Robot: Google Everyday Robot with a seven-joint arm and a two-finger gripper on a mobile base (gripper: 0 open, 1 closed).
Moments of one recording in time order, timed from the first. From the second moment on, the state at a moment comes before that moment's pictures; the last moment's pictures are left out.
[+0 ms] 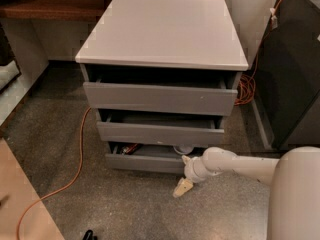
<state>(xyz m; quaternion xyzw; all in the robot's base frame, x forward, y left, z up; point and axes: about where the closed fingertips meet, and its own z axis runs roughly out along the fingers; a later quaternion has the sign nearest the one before) 0.598 -0.111 0.361 -0.57 0.77 0.13 0.26</state>
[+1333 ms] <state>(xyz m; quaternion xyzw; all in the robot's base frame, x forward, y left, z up) 0.647 -0.137 0.289 -0.60 0.76 0.11 0.24</state>
